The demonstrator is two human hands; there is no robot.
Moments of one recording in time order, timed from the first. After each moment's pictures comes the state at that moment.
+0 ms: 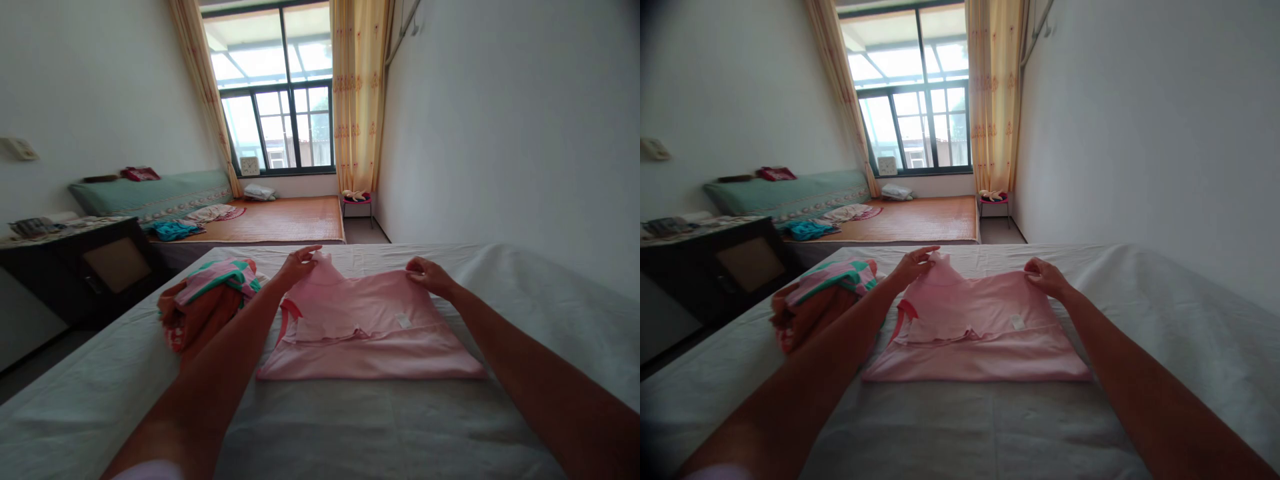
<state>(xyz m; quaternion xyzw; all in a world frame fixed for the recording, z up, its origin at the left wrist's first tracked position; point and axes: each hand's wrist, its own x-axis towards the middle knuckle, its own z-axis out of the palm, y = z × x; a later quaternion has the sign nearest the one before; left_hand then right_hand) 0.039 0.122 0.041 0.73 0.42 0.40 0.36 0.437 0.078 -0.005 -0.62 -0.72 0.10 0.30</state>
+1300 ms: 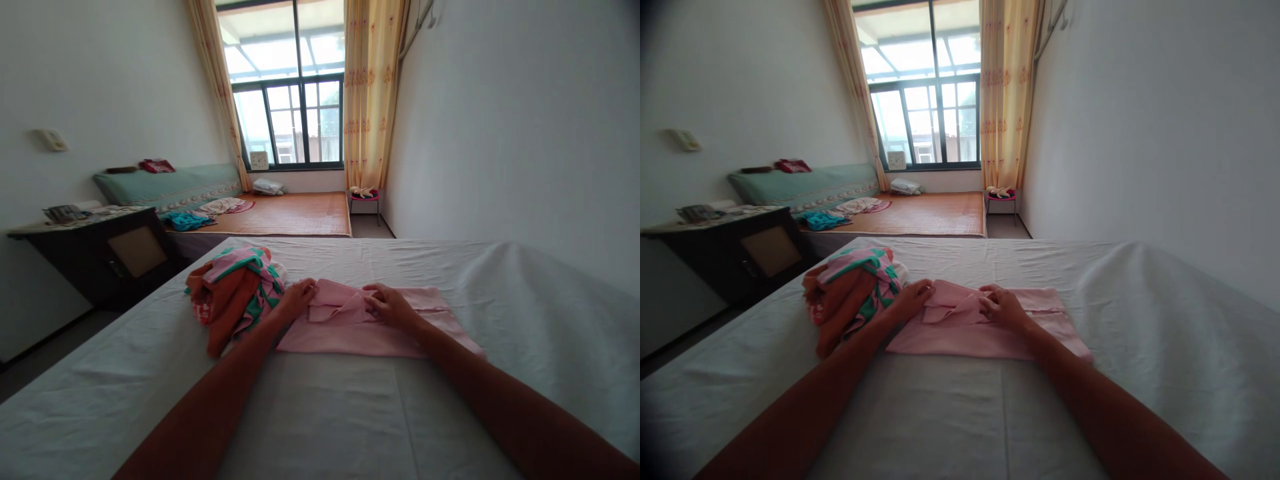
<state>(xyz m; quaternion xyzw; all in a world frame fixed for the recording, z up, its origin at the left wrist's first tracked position) 0.002 0.021 -0.007 0.81 0.50 0.28 0.16 0.280 -0.013 -0.024 -0.50 -0.75 0.26 0.34</state>
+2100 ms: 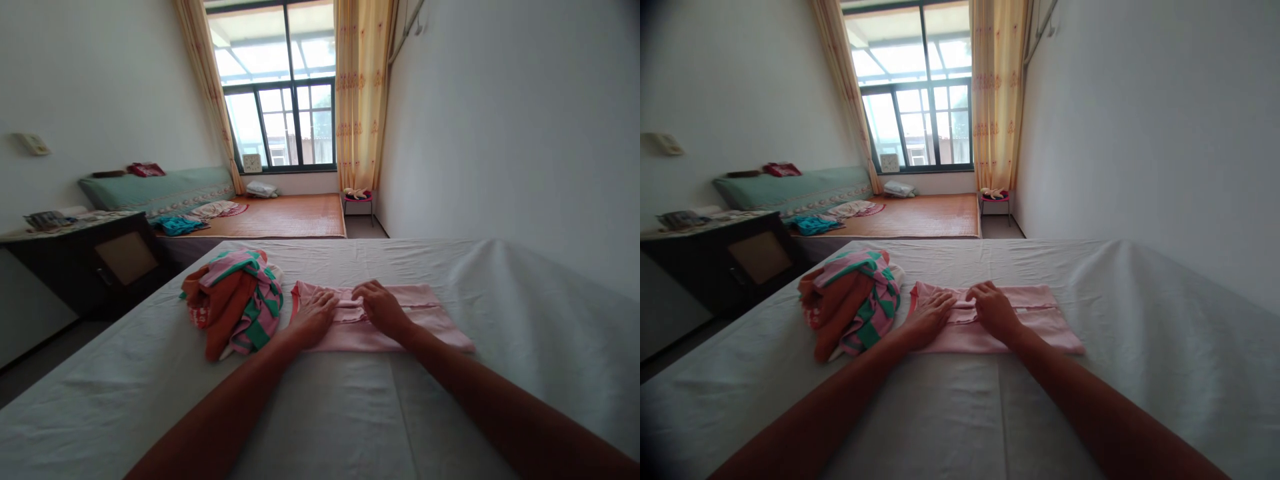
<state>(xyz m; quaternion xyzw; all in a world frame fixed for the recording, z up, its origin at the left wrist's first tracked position) 0.039 -0.016 -0.025 0.91 0.40 0.14 0.02 0.259 -0.043 0.001 -0.46 -0.84 0.01 0.30</state>
